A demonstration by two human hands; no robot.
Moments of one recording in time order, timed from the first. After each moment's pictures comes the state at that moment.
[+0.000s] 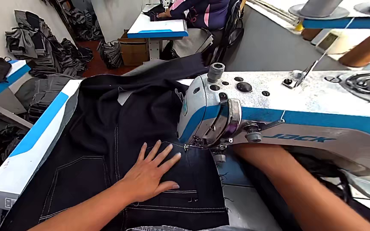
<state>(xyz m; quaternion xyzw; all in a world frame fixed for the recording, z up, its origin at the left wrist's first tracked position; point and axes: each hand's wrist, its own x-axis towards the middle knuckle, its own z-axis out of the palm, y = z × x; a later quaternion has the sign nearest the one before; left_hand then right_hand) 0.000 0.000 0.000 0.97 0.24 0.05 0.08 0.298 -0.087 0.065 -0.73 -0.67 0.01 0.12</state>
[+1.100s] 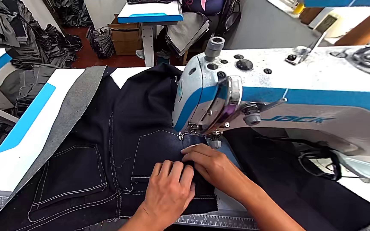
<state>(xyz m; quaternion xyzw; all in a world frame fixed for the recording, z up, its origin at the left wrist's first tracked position) 0.044 -0.085 -0.001 0.91 0.28 0.31 -0.06 0.236 -0.105 -0.001 -0.50 -0.80 0.00 0.33</state>
